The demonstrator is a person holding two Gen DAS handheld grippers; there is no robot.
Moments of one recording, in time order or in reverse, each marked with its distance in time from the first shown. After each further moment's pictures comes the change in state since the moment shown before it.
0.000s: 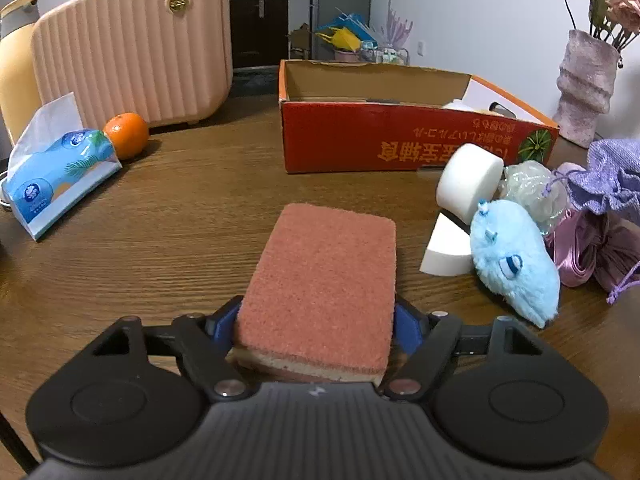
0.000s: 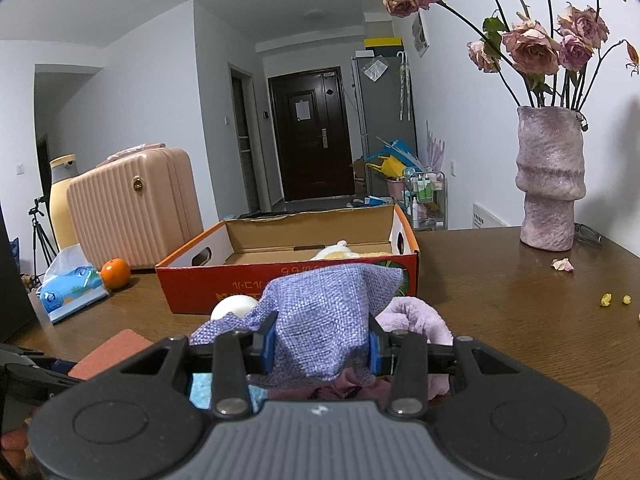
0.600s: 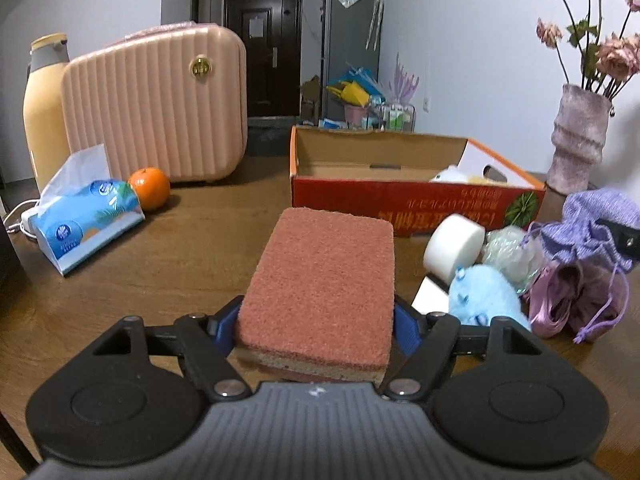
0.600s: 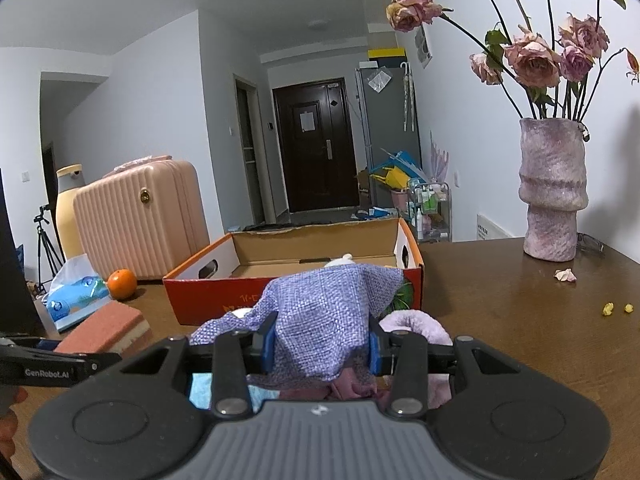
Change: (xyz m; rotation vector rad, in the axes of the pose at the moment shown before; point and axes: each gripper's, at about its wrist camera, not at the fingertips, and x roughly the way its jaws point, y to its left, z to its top) left arm -0.040 -0.005 0.008 -0.034 -0.171 0.022; right arm -0.006 0.001 0.002 0.000 -0.041 0.016
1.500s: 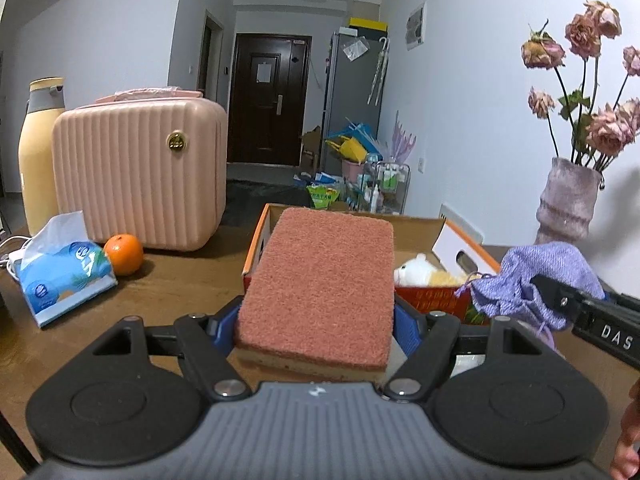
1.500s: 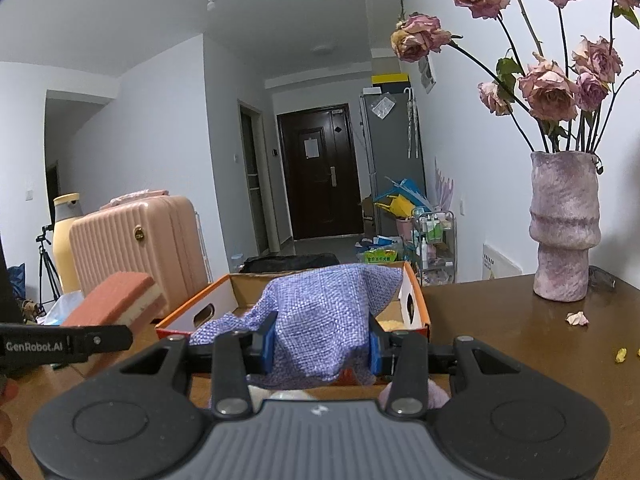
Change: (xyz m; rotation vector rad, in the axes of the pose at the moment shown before) left arm -0.014 -0.042 0.052 -0.073 -0.161 -0.016; right arm 0.027 -0.007 0.035 -0.002 -0.086 0.013
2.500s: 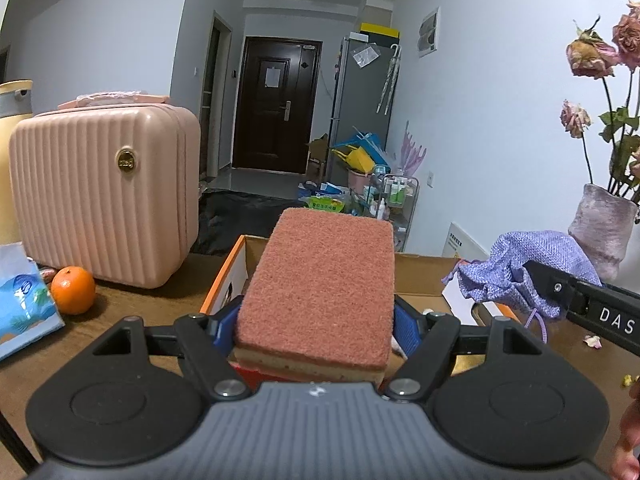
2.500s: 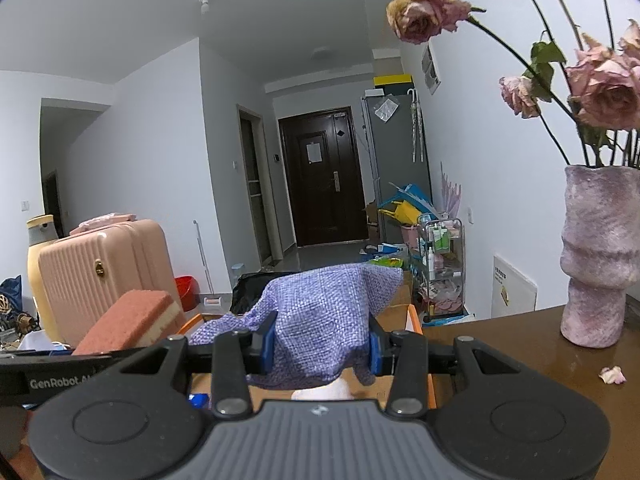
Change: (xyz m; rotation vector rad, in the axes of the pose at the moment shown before) left arm 0.095 -0.027 0.043 -0.036 -0.023 0.020; right arm 0.100 -0.030 0.050 0.007 -0.006 0.021
